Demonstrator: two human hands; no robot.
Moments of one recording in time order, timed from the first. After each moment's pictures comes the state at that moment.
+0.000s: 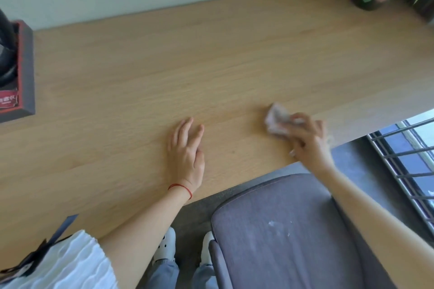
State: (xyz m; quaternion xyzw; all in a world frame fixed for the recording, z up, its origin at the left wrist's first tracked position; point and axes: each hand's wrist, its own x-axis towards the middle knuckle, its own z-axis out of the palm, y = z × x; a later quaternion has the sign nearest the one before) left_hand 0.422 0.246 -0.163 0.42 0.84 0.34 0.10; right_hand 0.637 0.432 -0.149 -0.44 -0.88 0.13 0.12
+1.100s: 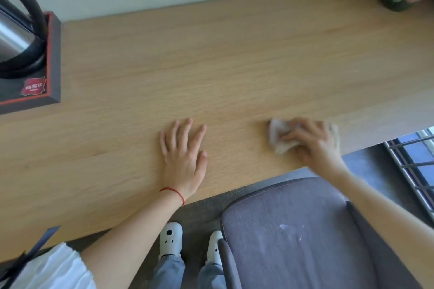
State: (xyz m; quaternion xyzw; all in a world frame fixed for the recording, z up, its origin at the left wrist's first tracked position) left_hand 0.398 0.204 -0.162 0.47 0.87 0.14 0.07; right_hand 0.618 0.418 -0.141 -0.30 -0.95 0.08 0.09
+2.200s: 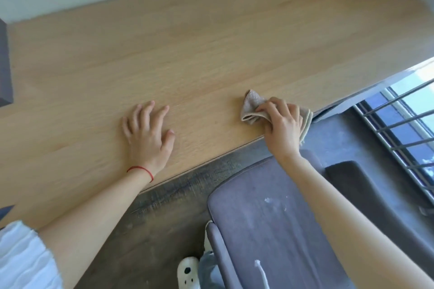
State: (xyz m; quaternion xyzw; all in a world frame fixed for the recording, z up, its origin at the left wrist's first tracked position) left_hand 0.399 0.207 -0.165 0.46 0.88 0.14 0.05; right_hand 0.627 0.365 -0.149 -0.49 -0.85 0.11 0.15
